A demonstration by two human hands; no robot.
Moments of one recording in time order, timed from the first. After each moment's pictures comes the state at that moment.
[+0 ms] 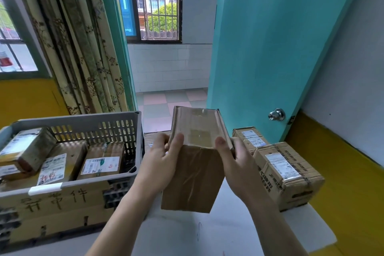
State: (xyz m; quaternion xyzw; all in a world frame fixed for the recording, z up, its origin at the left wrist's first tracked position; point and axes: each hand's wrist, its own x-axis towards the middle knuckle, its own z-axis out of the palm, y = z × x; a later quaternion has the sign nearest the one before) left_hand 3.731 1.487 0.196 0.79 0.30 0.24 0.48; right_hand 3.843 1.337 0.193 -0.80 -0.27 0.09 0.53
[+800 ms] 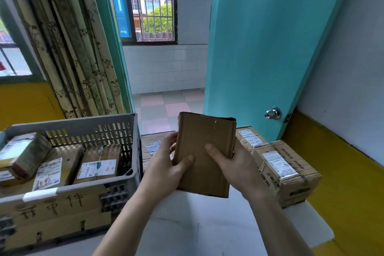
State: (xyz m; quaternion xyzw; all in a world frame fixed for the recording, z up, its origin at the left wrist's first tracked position) left_hand 3.742 1.482 0.172 0.78 0.23 0.24 0.53; right_hand 3.866 1.336 0.179 -0.80 -0.24 0.08 0.54
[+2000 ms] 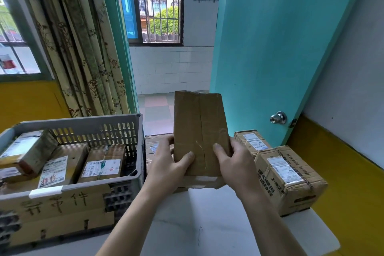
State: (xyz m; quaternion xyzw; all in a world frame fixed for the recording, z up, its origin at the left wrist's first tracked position) left_hand 3.747 1.486 0.177 0.74 0.28 0.27 0.55; right_hand 3.860 1.357 0.184 -0.81 -0.23 0.05 0.54
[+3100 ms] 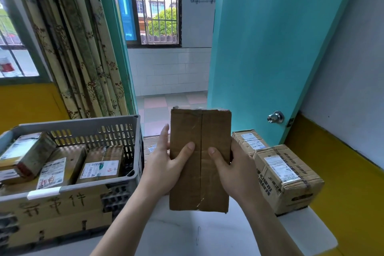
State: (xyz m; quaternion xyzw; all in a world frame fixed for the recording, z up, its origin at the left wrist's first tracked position) left_hand 3.746 1.478 0.186 0.74 0.26 0.27 0.56; right_hand 3.859 1.337 0.173 -0.82 -0.28 -0.02 0.50
